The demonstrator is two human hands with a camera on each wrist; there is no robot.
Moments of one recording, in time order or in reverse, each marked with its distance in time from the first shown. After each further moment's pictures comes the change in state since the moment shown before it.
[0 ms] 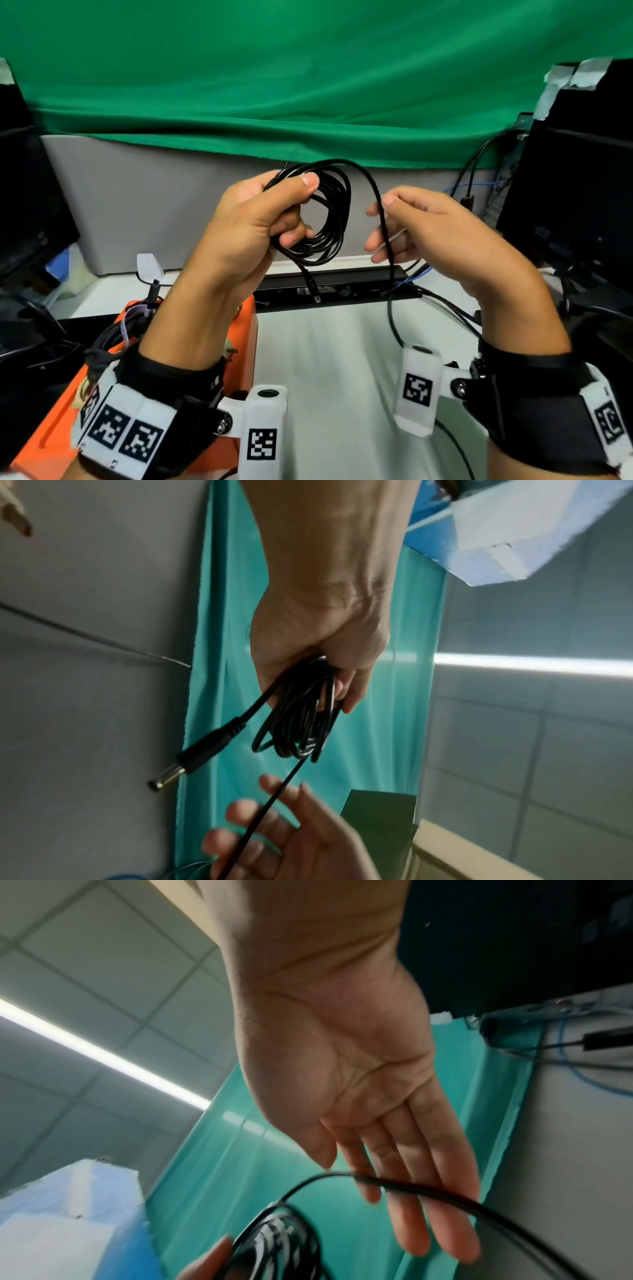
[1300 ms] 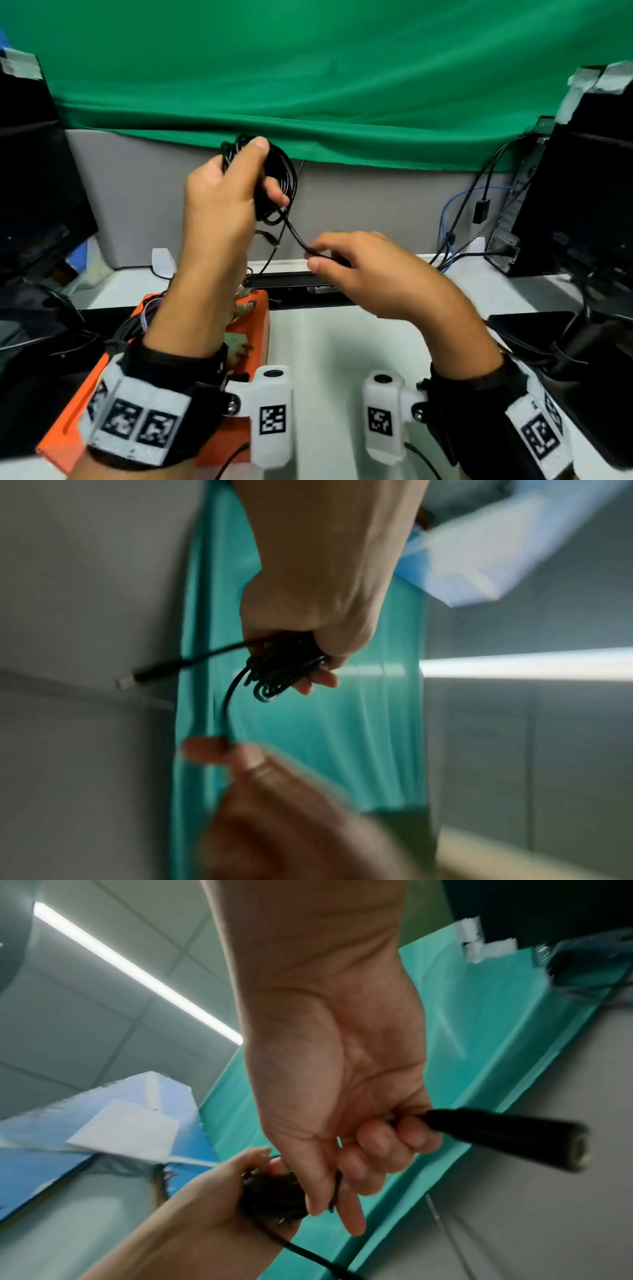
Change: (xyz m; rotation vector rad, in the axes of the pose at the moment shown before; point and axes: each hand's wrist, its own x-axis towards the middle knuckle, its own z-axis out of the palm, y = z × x) left_hand 0.005 0.014 -0.022 0.177 0.461 0.178; right_hand -0.001 -0.013 0.067 -0.584 -0.254 -0.244
